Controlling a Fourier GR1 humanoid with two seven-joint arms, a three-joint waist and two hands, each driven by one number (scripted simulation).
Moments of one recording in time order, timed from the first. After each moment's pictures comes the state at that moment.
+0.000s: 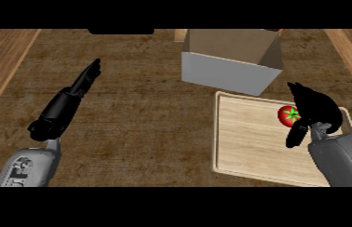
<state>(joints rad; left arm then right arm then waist) -0.22 0.29 -0.03 -1.51 -0.09 -0.17 -0.10 -0.31 -0.47 0.19 -1.43 0.81 0.43 0.69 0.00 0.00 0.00</state>
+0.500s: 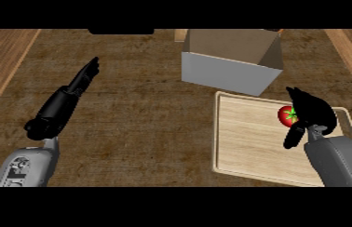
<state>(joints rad) -0.22 0.27 0.01 -1.53 -0.12 -0.21 -0.08 -0.30 -0.42 0.14 -1.30 0.90 0.37 0.59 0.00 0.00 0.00</state>
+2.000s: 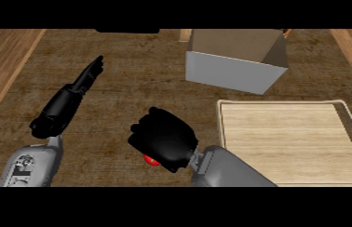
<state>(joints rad) -0.24 0.24 0.01 -1.53 -0.15 -0.23 -0.07 -0.59 -0.02 0.72 -1.48 1.02 0.19 -0.02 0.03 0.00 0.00</state>
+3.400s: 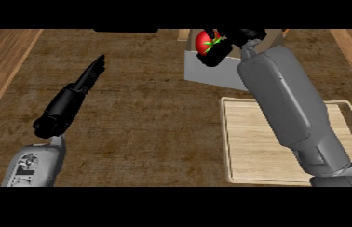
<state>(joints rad) -0.25 0.21 0.02 -1.53 -0.17 -0.24 -0.07 -1.02 -0.18 0.14 -1.03 0.82 0.16 0.14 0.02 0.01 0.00</state>
